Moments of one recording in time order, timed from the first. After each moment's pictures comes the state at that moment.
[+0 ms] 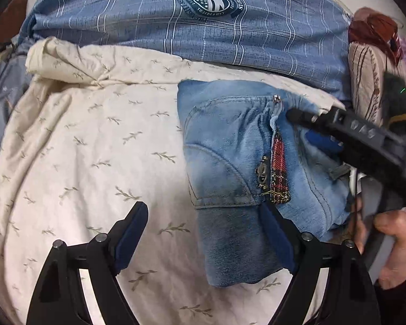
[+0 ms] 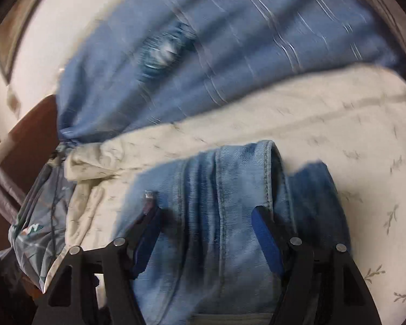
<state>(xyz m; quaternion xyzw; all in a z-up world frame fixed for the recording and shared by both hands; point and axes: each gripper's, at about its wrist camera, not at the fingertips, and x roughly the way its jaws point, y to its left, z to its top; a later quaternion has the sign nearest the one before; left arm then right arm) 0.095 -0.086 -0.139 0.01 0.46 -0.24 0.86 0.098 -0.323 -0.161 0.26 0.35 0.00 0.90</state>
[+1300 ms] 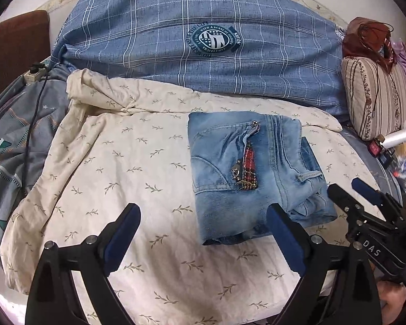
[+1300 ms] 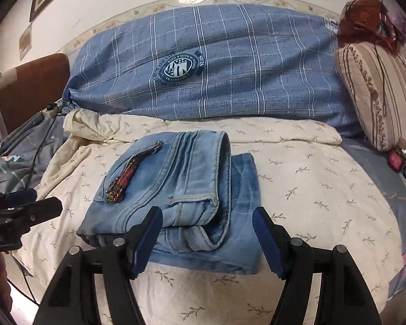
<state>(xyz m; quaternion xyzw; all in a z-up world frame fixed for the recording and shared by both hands) 0.029 -0.072 -0.080 0.03 0.40 -0.20 0.89 -0.044 -0.278 -0.113 0.06 0.30 -0.08 0.95</state>
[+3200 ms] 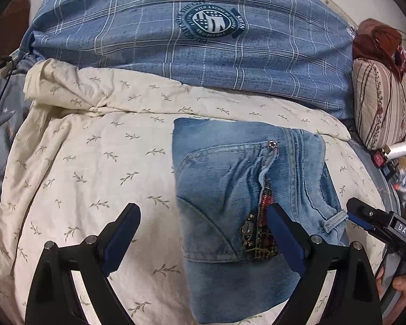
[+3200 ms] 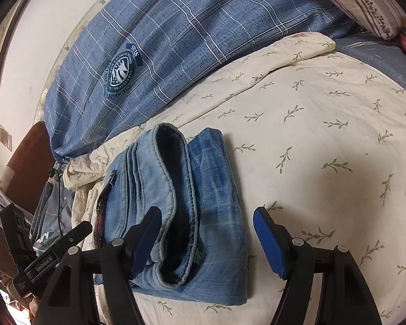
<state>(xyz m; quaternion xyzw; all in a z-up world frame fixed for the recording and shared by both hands) 0.117 -0.111 -0.111 0.01 0.43 -0.23 0.87 0.002 -0.382 -0.160 0.33 0.37 -0.04 0.87</state>
